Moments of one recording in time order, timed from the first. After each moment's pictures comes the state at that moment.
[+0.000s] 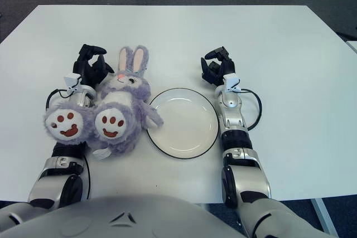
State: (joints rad) left arm -0.32 0.03 0.16 0.39 -0.07 -0.29 0.03; right arm -0.41 -0.14 -0.13 0.58 0.00 -0.30 -0.06
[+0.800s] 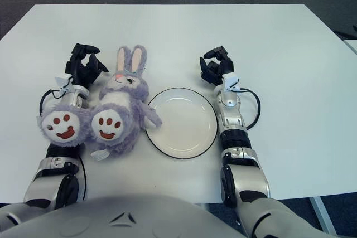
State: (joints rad) left arm -0.31 0.20 0.20 0.45 -0.24 -0.42 -0.37; right arm -0.42 -0.13 -0.12 0.57 0.00 -0.30 -0.07
